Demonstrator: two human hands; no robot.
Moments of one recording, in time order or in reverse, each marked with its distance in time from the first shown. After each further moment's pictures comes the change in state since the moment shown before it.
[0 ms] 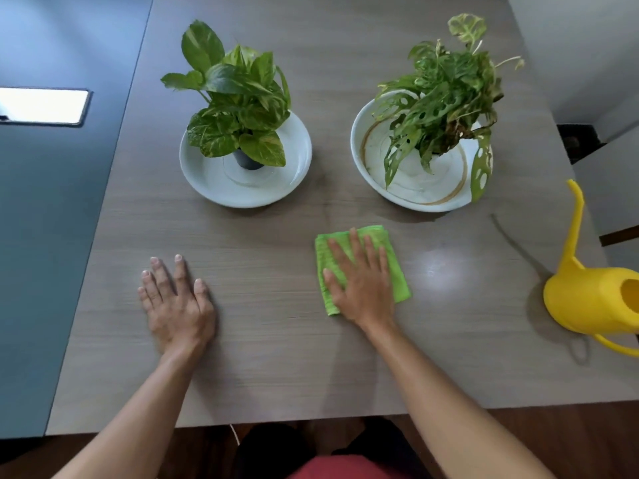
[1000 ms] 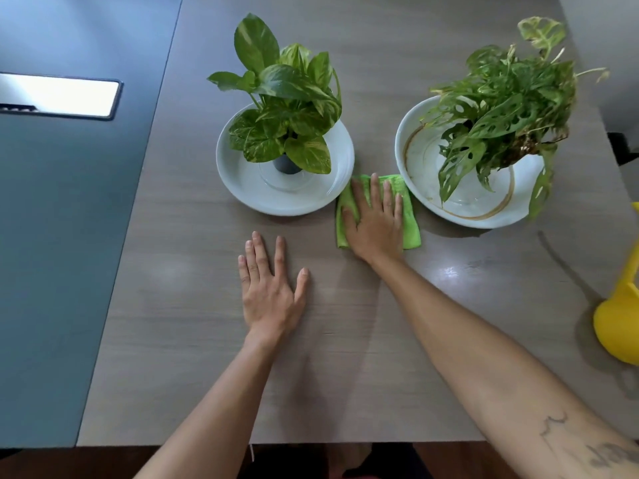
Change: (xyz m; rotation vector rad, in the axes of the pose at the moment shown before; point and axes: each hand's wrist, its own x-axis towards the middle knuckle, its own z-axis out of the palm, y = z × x) left_hand 0.014 0.084 0.012 -0.017 -0.086 0.247; right_hand 0.137 -0.043 -0.002 -0.012 0.041 0.083
